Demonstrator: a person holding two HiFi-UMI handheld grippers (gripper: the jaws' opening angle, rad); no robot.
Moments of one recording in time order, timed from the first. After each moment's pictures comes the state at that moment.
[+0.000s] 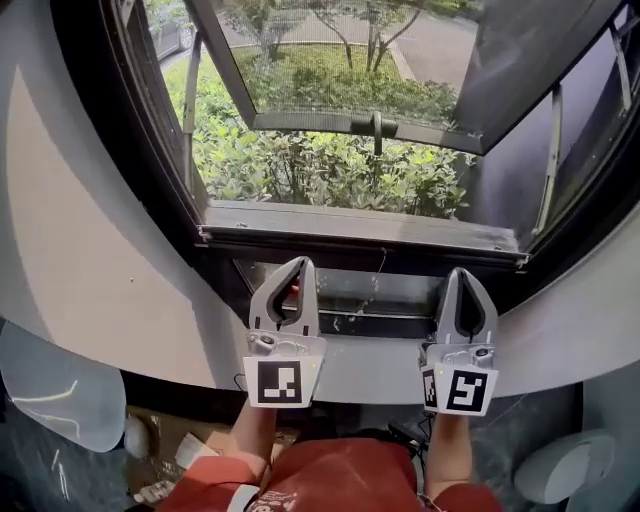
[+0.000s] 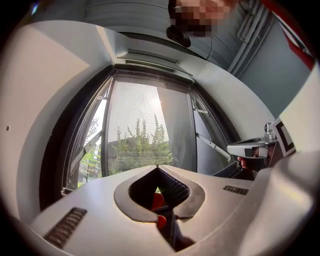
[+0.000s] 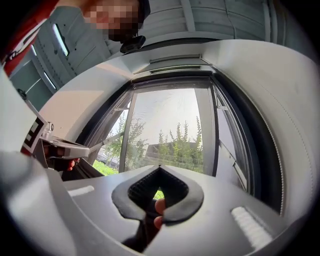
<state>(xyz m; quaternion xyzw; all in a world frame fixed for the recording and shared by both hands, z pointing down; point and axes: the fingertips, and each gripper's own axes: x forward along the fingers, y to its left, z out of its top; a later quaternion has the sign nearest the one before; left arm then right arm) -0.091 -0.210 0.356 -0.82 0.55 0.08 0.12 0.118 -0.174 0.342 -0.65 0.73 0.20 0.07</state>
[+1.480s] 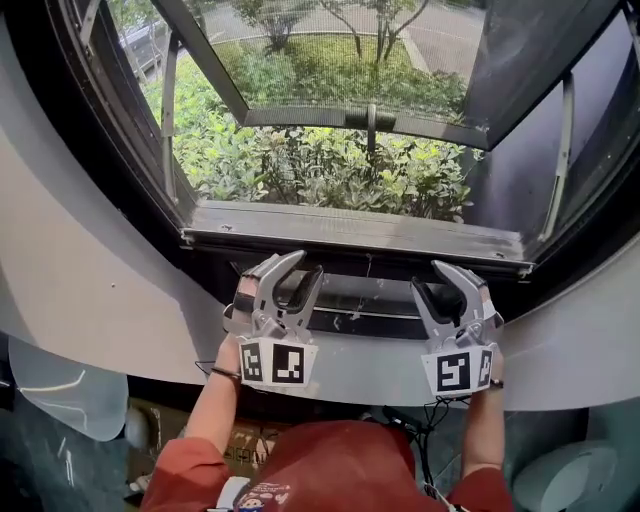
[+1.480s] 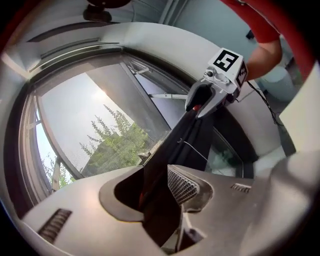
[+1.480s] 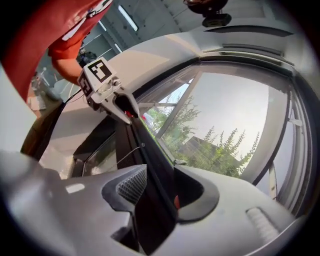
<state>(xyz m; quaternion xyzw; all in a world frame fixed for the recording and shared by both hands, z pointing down) -0.042 -0.254 0.432 -0.80 0.45 -0.23 0.34 0.114 -0.229 0.427 -0.45 0.79 0.34 -0.24</state>
